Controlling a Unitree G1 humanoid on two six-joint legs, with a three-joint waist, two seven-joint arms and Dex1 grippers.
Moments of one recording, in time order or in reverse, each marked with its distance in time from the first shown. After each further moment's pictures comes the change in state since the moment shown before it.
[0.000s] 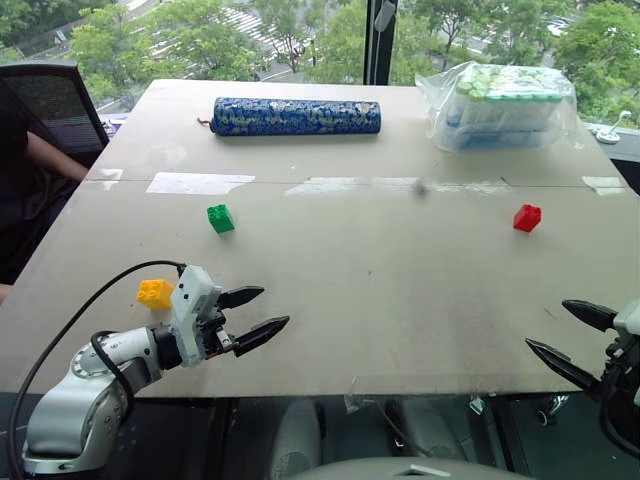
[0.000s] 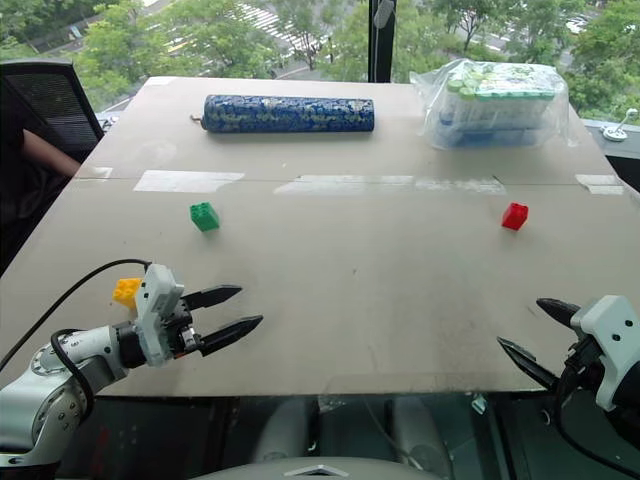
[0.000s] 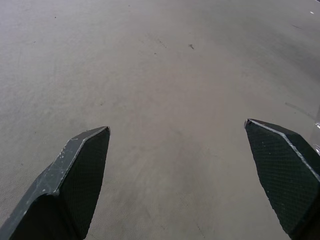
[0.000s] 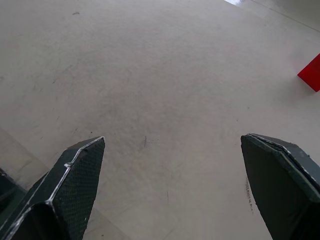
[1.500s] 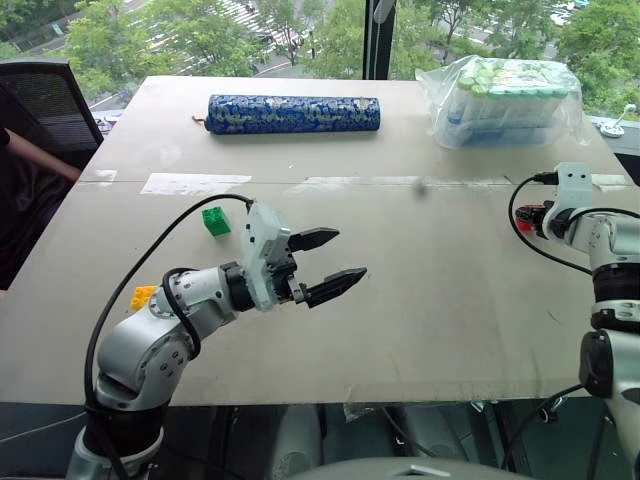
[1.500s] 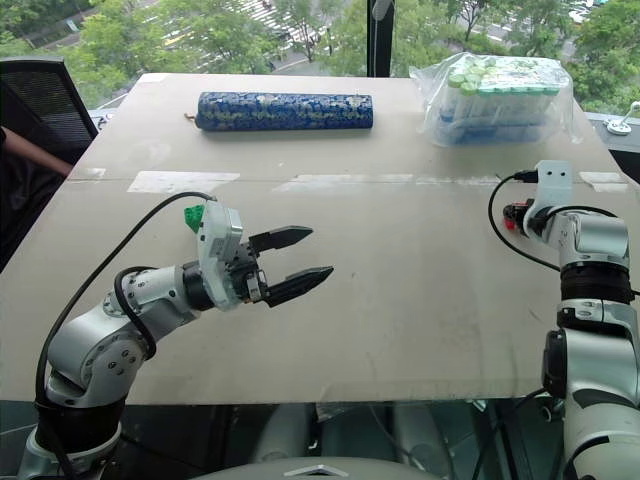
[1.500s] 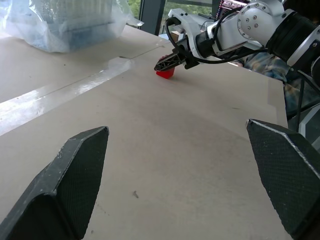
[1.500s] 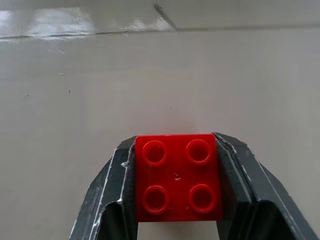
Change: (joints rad) left arm -0.384 -0.117 -0.210 -0.158 -0.134 0.133 0.204; right arm -1.317 0.063 0.478 1.131 -0.269 0.299 -0.400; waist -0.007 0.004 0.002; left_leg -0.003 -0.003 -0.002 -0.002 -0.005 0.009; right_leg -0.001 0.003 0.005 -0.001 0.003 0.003
